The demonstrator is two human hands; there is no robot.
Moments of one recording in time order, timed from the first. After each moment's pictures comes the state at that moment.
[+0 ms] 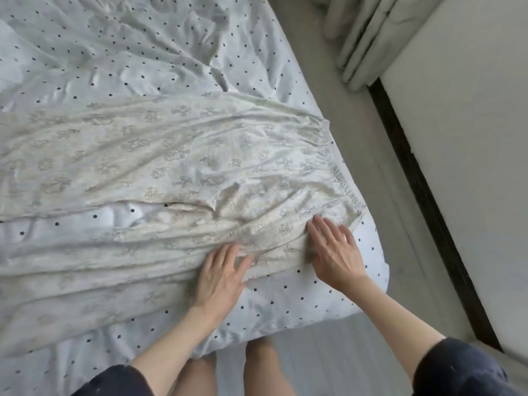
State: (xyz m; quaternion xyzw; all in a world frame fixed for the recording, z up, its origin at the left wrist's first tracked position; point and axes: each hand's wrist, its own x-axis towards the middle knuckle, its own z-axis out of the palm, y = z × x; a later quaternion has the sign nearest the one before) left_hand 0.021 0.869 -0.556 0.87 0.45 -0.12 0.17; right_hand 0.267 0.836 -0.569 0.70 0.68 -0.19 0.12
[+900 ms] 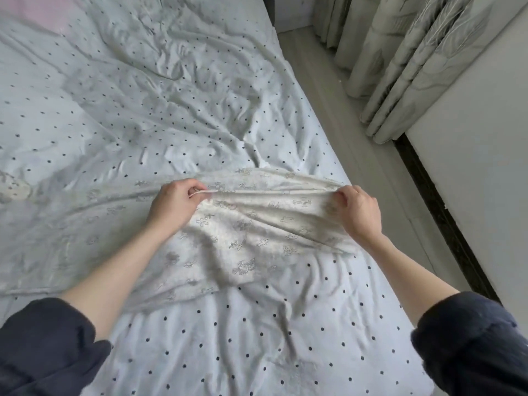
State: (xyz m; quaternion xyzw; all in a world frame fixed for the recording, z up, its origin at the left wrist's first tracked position) left_hand -0.020 1.143 -0.496 0.70 0.65 0.12 0.27; right_hand 0.301 1.059 -0.543 0.80 0.55 -0.16 -0.17
